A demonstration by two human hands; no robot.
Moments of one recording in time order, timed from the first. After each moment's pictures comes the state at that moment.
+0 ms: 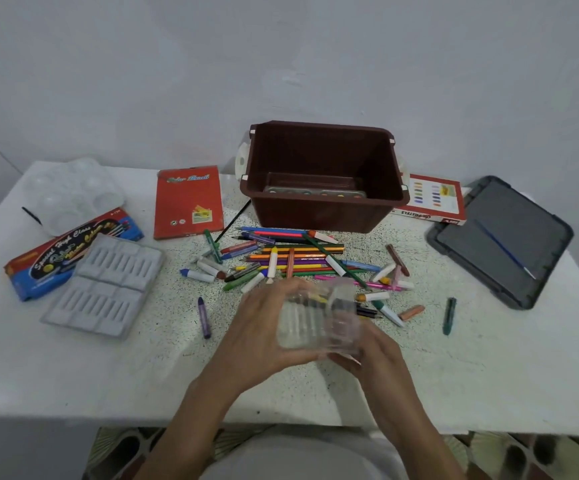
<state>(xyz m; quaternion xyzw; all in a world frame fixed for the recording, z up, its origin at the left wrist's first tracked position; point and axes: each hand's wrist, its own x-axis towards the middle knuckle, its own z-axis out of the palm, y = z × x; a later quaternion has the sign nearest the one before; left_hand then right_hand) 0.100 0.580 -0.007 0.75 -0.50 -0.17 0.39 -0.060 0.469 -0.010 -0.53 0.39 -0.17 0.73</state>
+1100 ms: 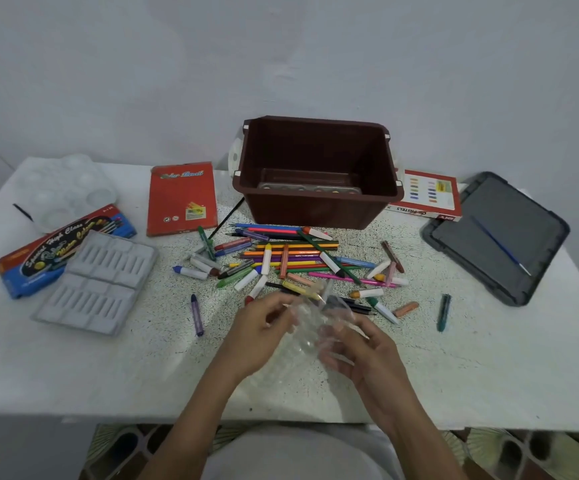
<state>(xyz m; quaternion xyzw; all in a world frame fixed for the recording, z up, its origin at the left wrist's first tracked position) 0.093 0.566 -0.023 0.75 -0.32 -0.34 0.47 -0.064 0.457 -0.019 -0.45 0.40 -0.15 0.78</state>
